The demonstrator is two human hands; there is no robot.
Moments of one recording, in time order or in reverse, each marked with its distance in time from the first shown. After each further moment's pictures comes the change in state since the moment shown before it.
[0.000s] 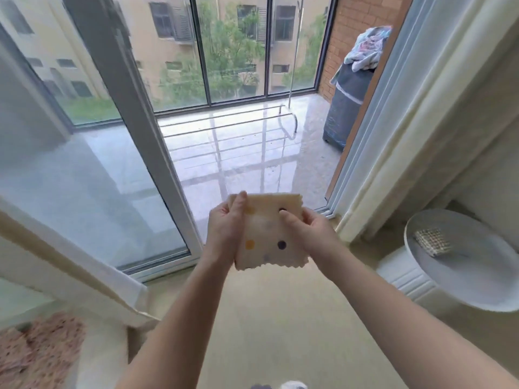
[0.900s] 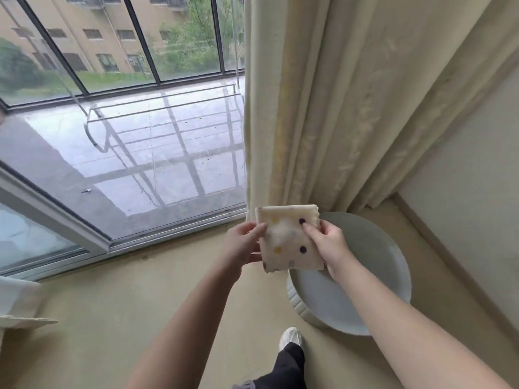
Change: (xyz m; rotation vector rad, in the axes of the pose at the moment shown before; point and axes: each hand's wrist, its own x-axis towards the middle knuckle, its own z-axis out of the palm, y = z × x) left_hand -0.007 -0.146 0.588 0.107 -0.237 -0.279; right_hand 0.139 0.060 -0.618 0.063 0.150 0.225
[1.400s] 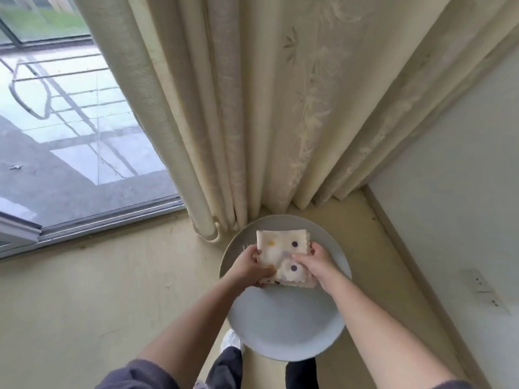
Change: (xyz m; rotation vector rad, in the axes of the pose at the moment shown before) left_hand 0.183 -0.075 0.225 0.310 -0.106 -0.260; right_hand 0.197 0.034 -0.217 -0.282 -0.018 0.322
